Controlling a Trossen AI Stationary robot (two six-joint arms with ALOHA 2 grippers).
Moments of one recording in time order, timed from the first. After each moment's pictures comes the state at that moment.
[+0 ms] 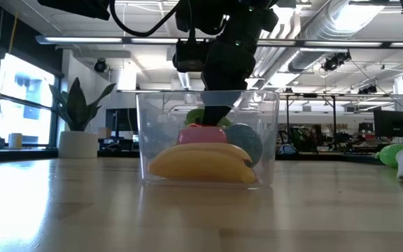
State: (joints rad) left arm -0.03 0.84 0.85 -0.65 -0.07 0.44; right arm 0.06 2.02 1.52 -0.69 -0.06 0.03
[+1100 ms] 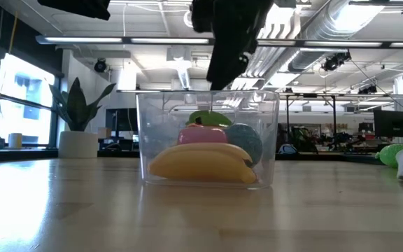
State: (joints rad) left arm -0.03 0.84 0.85 -0.65 -0.07 0.44; right arm 0.06 1.84 1.52 -0.76 0.01 0.16
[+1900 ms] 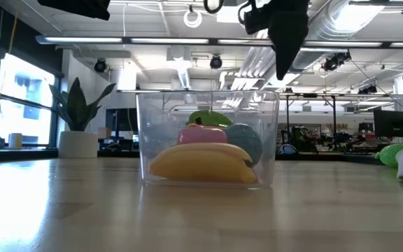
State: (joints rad) left arm -0.03 0.84 0.86 -0.65 -0.07 0.44; right arm -0.04 1.65 1.52 -1.30 0.27 0.25
